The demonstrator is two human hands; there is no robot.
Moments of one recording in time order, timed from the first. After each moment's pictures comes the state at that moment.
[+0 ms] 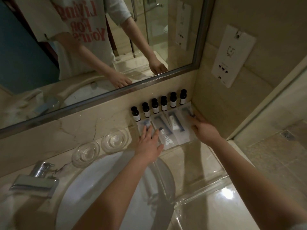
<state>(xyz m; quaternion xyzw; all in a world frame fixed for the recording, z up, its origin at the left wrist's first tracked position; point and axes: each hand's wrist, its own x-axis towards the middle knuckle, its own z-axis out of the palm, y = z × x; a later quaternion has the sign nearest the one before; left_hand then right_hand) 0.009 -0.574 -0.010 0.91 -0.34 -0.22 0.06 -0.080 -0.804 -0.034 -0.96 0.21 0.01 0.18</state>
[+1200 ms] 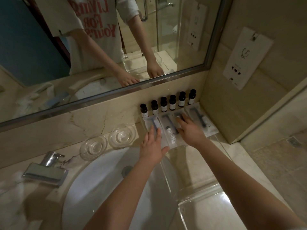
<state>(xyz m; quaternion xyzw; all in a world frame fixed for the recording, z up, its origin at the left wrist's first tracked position) -0.002 -0.558 -0.022 0.93 -0.30 -0.18 0.06 -0.045 -0.736 -0.026 -0.96 0.18 0.01 0.21</state>
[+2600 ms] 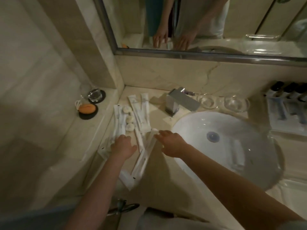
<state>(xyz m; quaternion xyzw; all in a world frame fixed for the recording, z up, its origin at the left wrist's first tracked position) -0.082 -0.038 -0.007 0.96 0.10 -0.24 0.07 -0.067 -0.240 -0.014 -0.94 -0.26 0.19 0.06</state>
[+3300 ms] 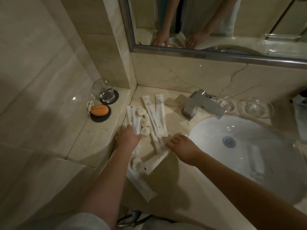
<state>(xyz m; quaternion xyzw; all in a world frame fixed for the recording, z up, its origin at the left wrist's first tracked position) -0.014 0.020 -0.035 0.96 0.18 -0.20 0.11 -0.052 -0.204 -0.033 -0.93 -0.35 0.10 0.03</state>
